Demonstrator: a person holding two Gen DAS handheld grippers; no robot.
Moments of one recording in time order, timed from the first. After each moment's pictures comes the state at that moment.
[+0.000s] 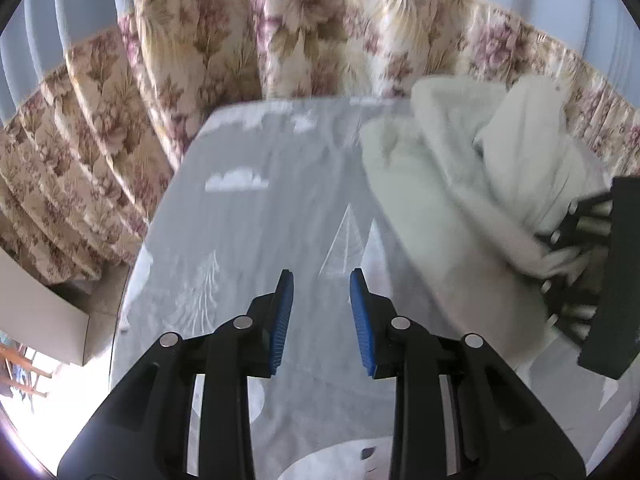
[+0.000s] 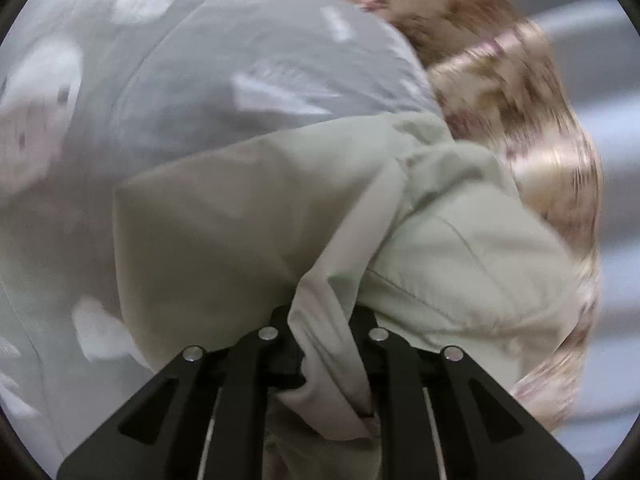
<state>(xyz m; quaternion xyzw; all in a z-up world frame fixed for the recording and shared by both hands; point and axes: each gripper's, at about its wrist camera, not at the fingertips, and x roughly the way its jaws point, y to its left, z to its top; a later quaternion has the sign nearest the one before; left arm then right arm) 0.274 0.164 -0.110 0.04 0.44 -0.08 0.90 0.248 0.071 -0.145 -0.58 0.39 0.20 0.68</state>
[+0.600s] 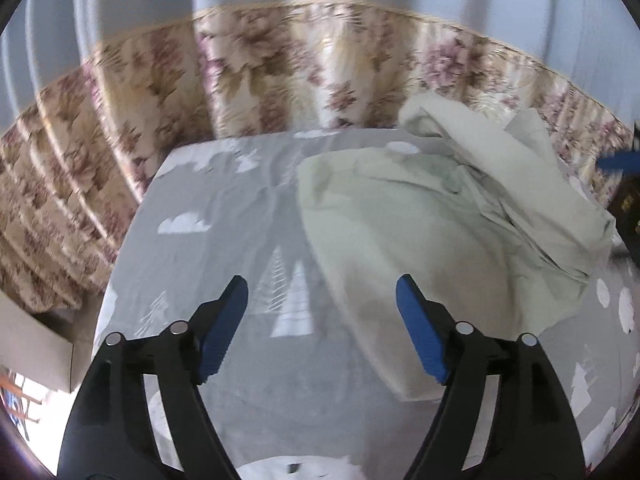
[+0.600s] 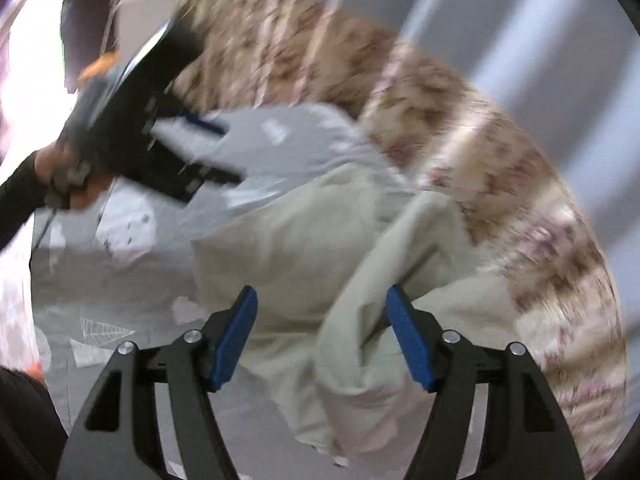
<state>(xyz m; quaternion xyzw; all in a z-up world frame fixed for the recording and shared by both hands) 0.266 0.109 -0.072 0.04 0.39 -0.14 0.91 0.207 -0.084 0.029 -0.27 0.35 0.24 0.86</state>
